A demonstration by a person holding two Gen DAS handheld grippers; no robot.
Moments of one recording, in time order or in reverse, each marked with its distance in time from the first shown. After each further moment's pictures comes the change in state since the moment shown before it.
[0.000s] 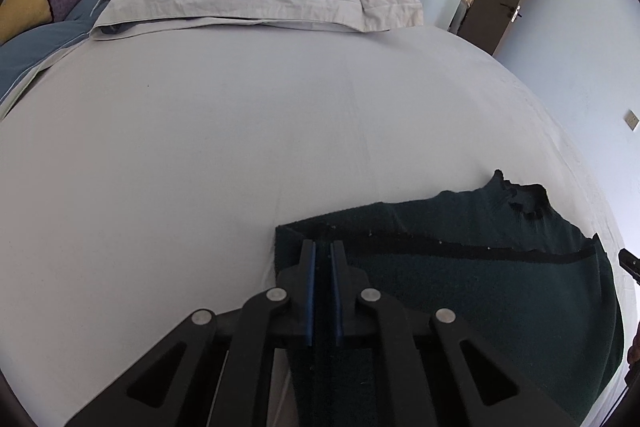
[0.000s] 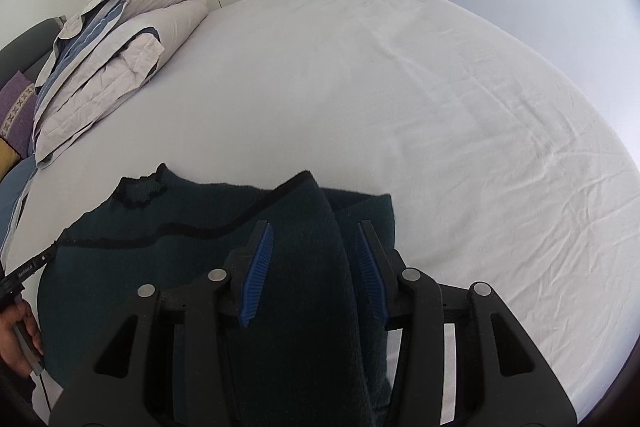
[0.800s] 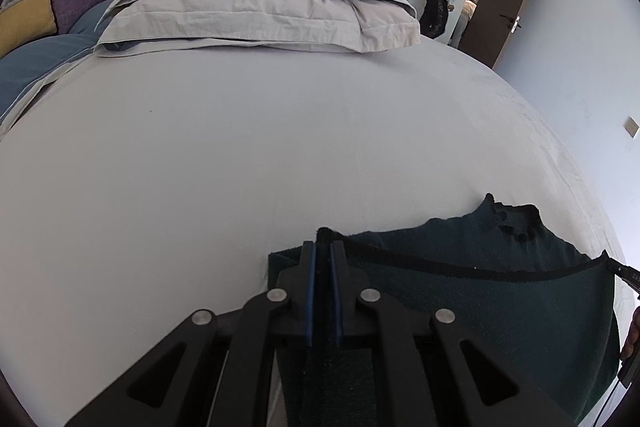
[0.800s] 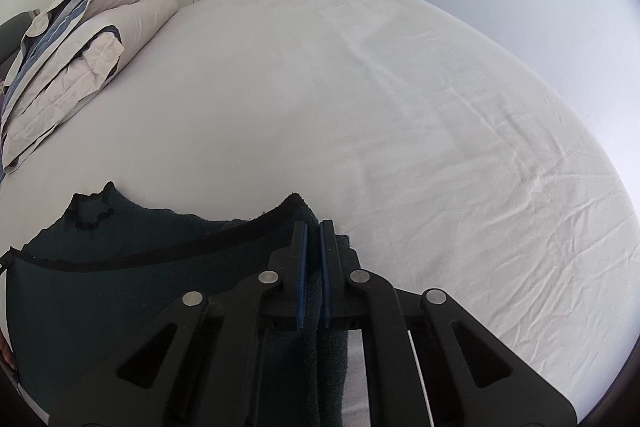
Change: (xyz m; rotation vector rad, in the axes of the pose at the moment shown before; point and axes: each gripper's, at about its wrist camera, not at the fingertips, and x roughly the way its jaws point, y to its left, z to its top) left arm -0.014 -0.005 0.015 -0.012 -0.049 0.017; right arm 0.017 -0.028 0.017 0.023 0.006 -0.121
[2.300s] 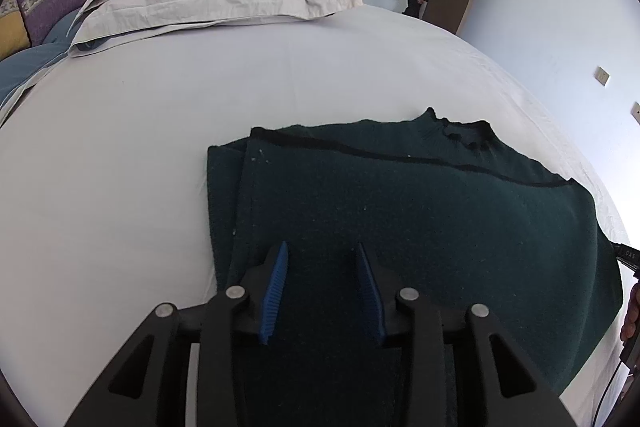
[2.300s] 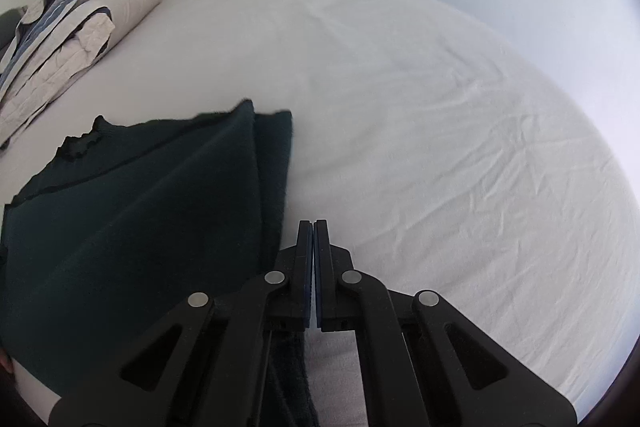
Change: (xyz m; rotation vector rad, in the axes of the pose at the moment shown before) left arm -0.028 -0.032 -0.068 0.134 0.051 -0.076; right arm -0.049 -0.048 -0.097 0.094 0.043 0.020
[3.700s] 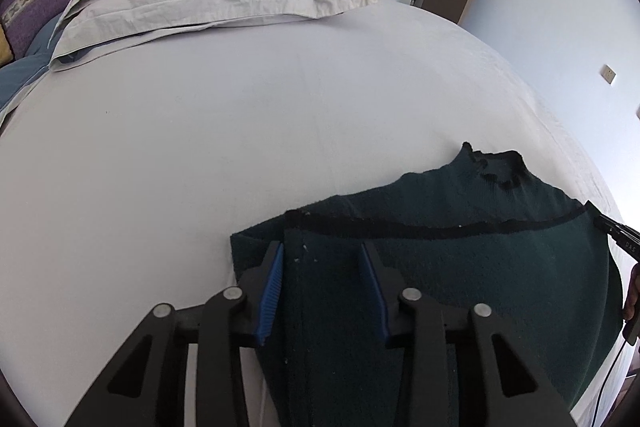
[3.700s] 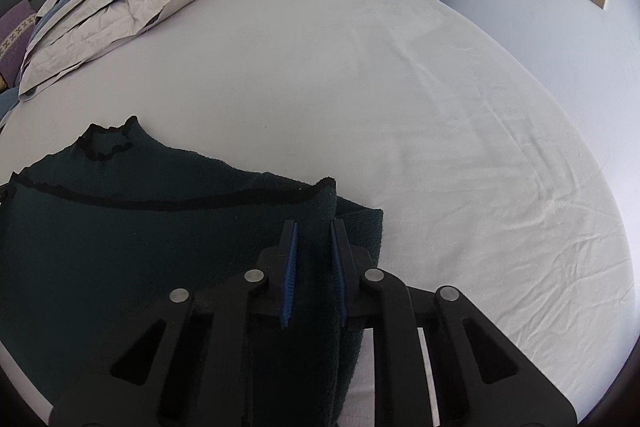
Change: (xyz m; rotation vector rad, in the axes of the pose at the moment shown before) left arm 0.031 0.028 0.059 0.016 0.057 -0.008; right arm 0.027 0.078 0.058 -0.342 -0.039 0.009
